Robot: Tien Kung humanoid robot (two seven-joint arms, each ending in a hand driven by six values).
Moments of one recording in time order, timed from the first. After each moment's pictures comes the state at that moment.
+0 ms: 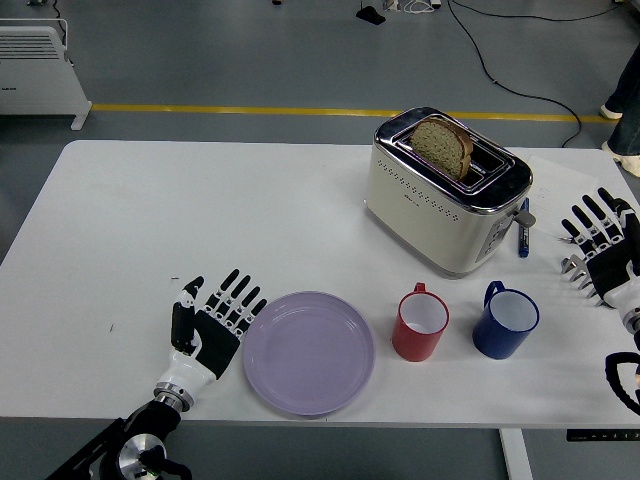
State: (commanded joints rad) left arm -0.14 0.00 -1.03 -0.95 0.26 -0.29 -0.26; right arm 0.17 -0.16 1.53 1.22 -0.49 -0.09 0.05
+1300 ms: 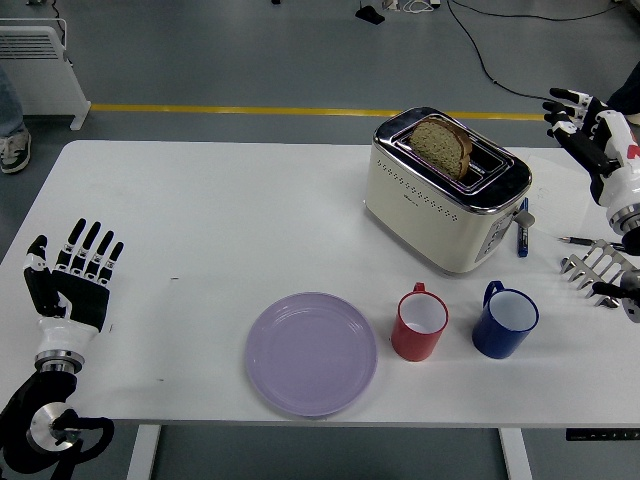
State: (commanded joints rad) left arm -0.03 0.00 -1.58 -1.17 0.51 -0.14 -0.26; right arm 0.55 -0.40 1.08 1.34 -1.15 -0.35 -0.10
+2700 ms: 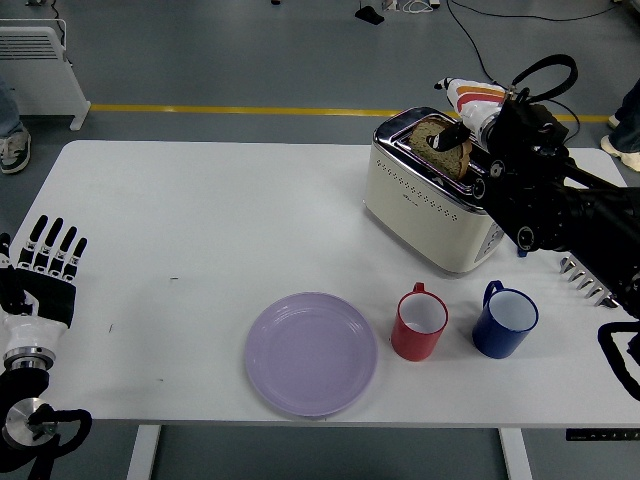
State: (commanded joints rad) left arm -0.04 0.00 -1.68 -1.17 0.55 -0.13 -0.25; right arm 1.21 0.00 0.55 0.37 -1.77 -0.10 -0.23
